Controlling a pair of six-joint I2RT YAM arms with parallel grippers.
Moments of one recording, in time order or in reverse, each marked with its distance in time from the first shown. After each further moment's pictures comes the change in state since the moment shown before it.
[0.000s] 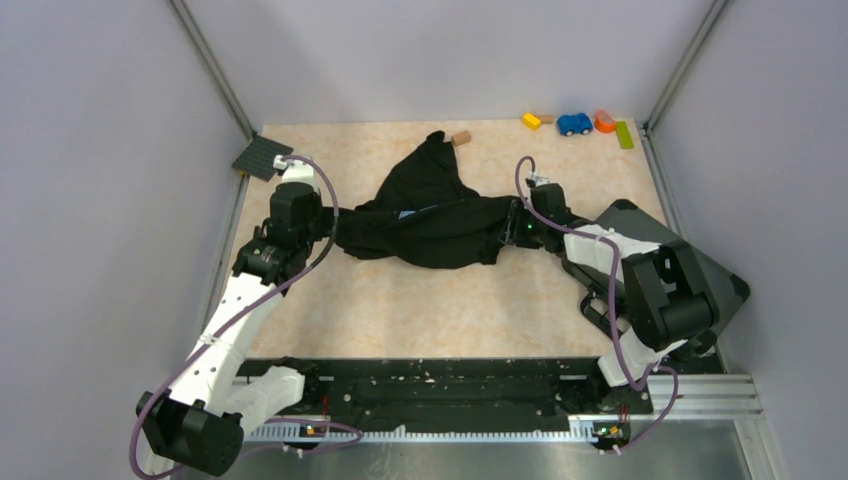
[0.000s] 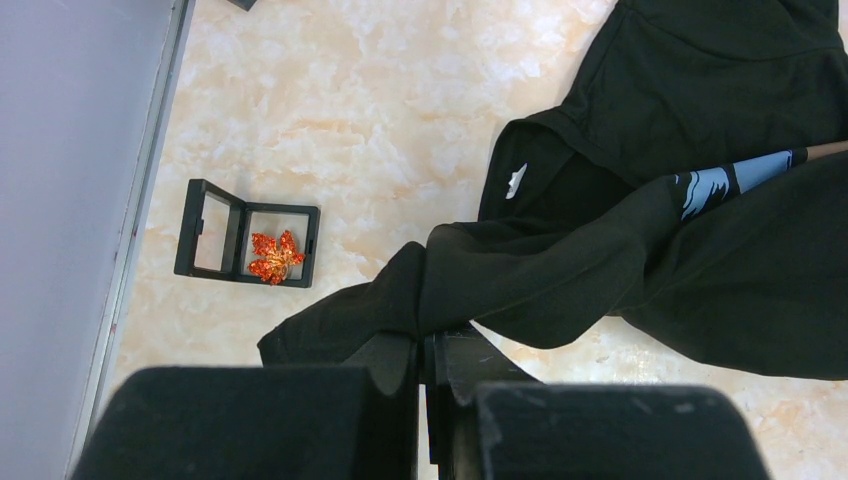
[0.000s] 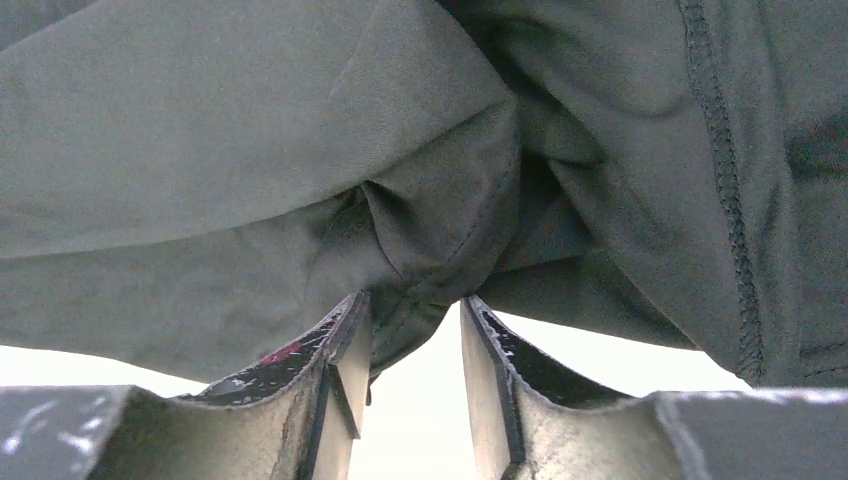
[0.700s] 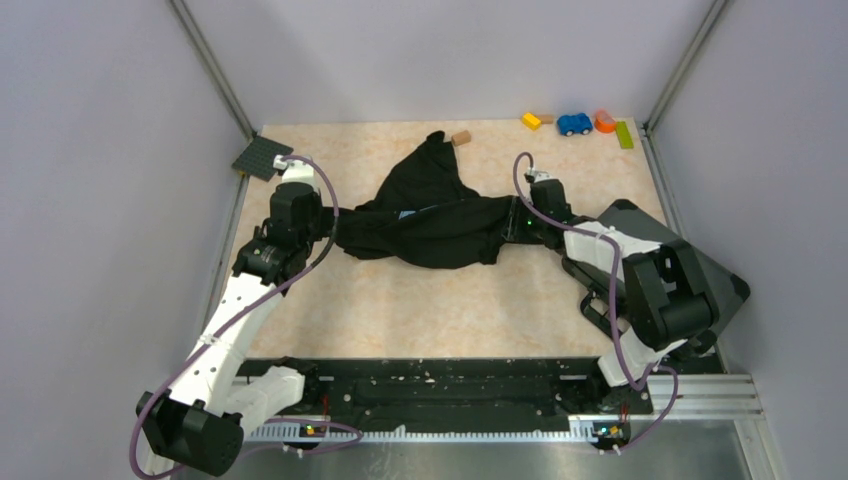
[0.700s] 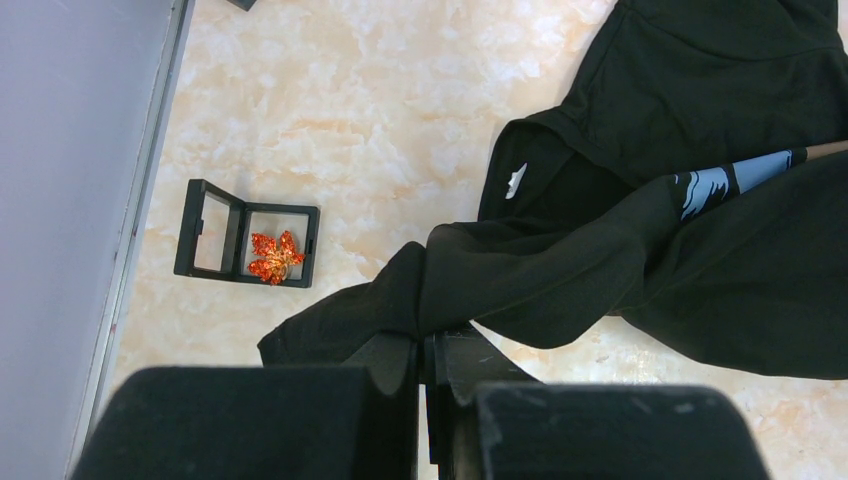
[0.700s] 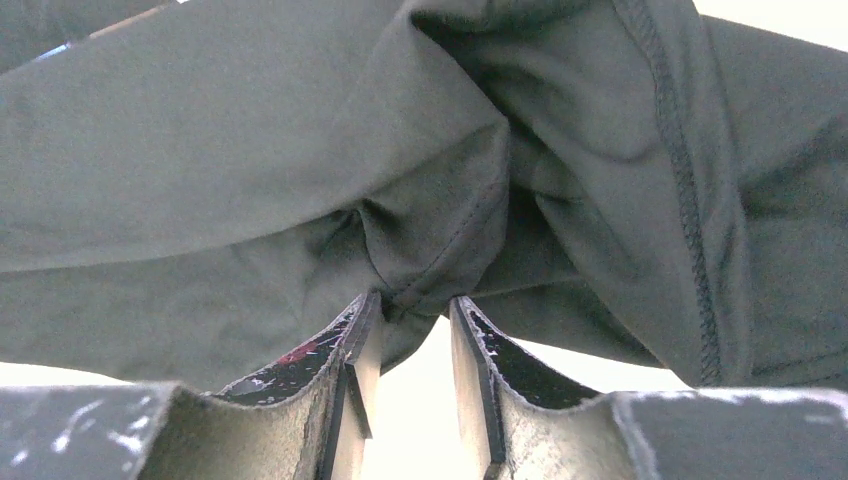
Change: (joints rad) left arm 0.000 0.000 0.000 0.000 0.000 0.000; right arm 0.000 0.001 0.021 -0.005 0.027 -0.046
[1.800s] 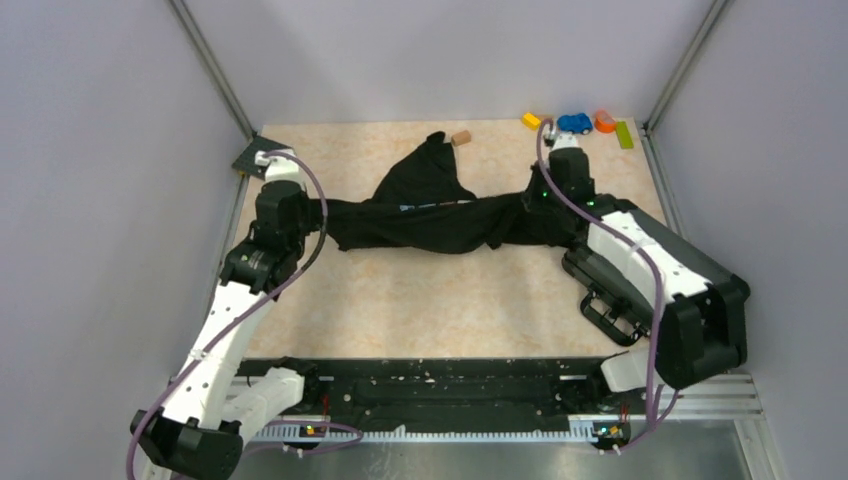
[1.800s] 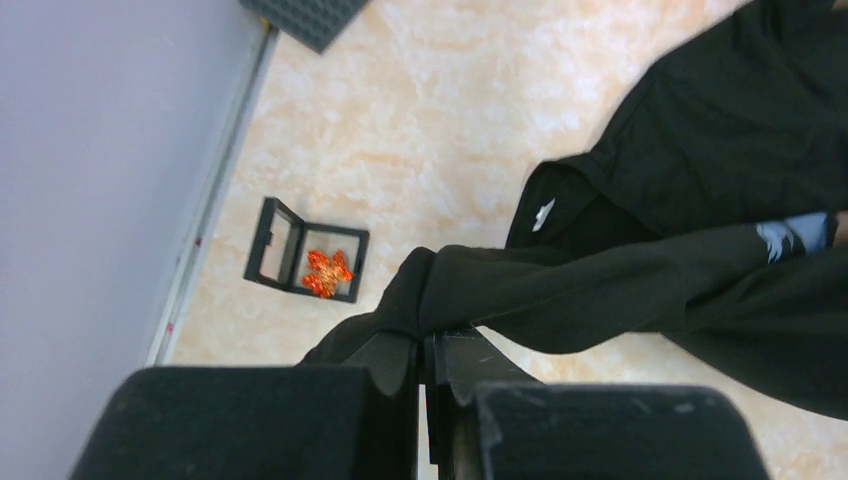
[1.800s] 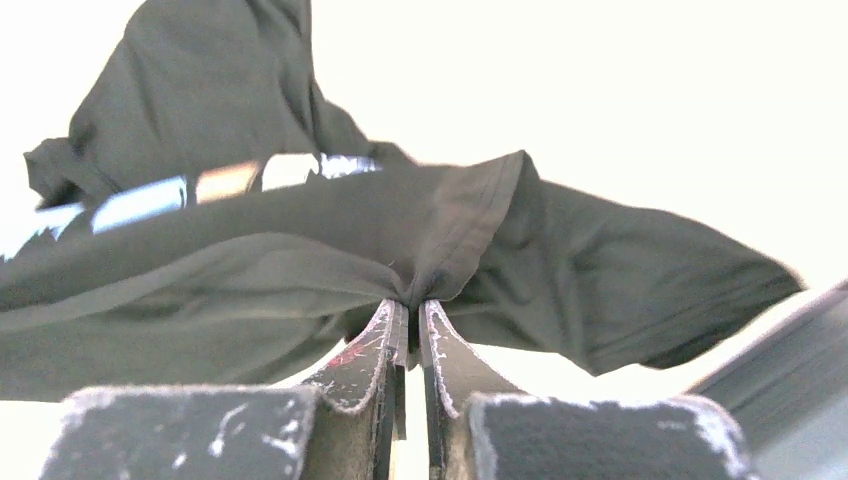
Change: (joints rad) left arm 0.012 -0.045 0.022 -0.011 -0.078 0.016; right arm -0.001 -0.163 0.174 -0.231 0.123 -0.071
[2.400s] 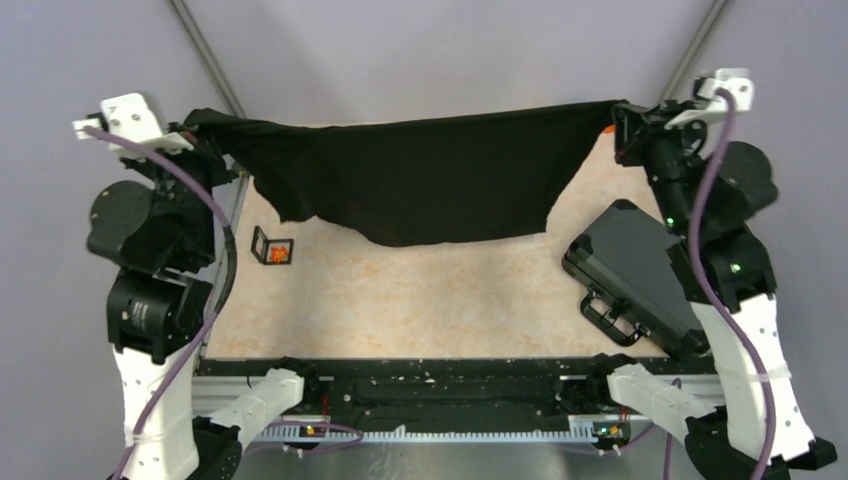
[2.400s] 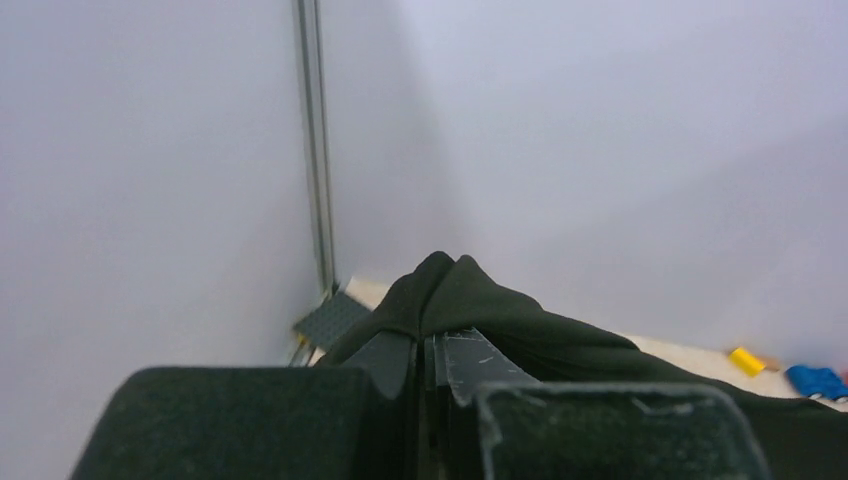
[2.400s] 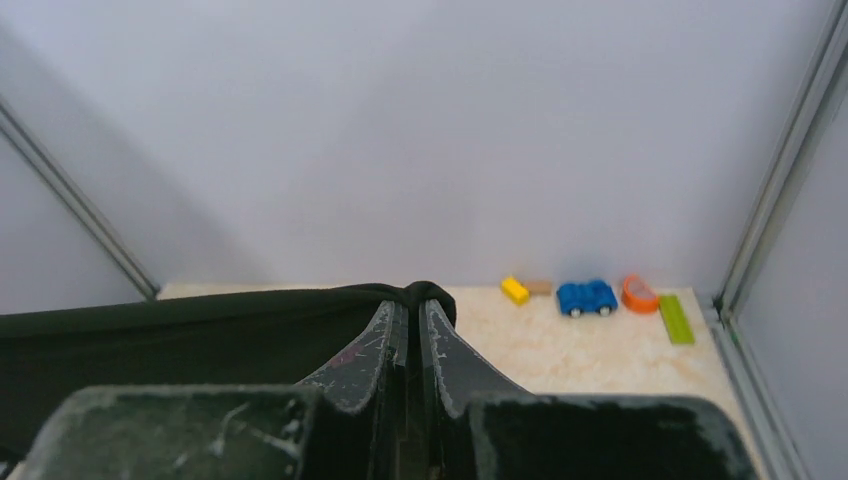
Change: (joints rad) left arm 0.001 -0.019 0.695 -0.023 -0.037 0.153; right arm -0.003 -0.476 0.452 -0.130 0.159 -0.211
